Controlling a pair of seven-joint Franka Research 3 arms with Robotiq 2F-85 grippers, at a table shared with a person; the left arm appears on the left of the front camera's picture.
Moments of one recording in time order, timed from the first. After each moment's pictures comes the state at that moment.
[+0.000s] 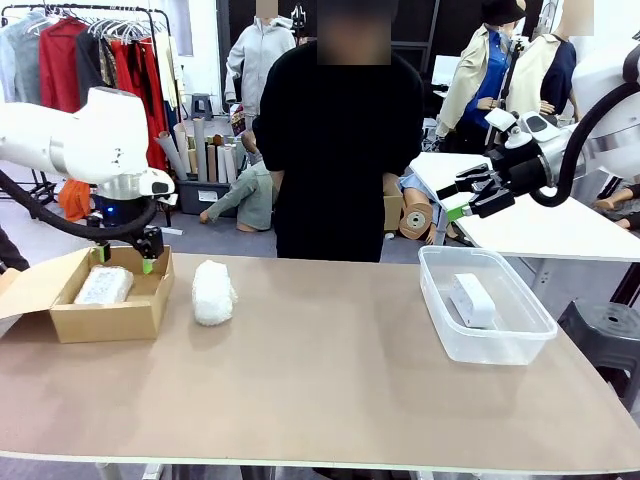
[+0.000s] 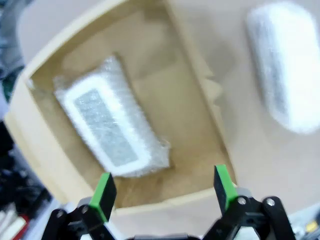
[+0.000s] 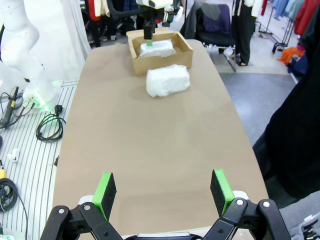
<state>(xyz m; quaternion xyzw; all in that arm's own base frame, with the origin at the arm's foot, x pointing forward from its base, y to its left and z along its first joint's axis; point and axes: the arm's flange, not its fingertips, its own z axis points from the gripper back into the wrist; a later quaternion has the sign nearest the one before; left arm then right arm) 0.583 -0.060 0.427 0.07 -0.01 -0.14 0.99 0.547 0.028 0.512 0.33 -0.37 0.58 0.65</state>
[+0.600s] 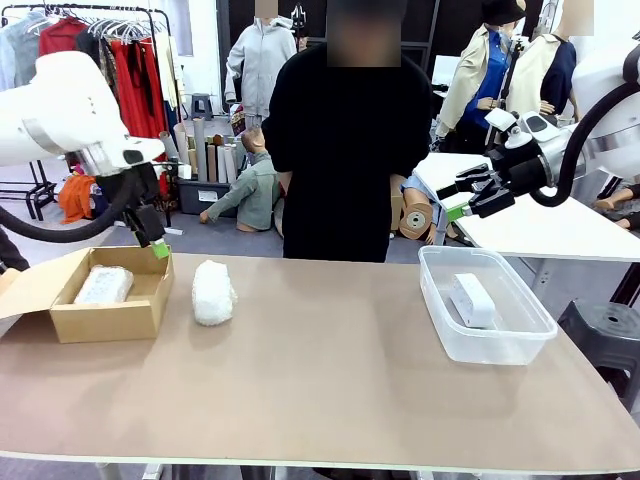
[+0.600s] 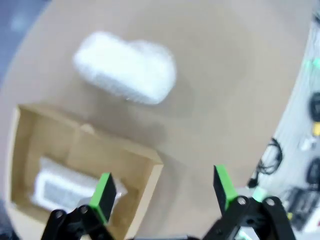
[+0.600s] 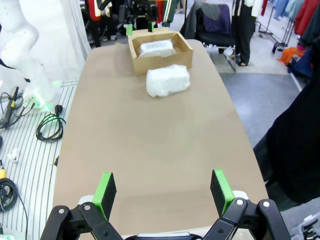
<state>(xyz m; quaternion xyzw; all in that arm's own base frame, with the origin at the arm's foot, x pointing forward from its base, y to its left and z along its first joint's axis) 0.554 -0.062 0.484 -0.15 -0.07 -0.47 0.87 0.547 0.028 0.512 0.33 -0.37 0.58 0.65</state>
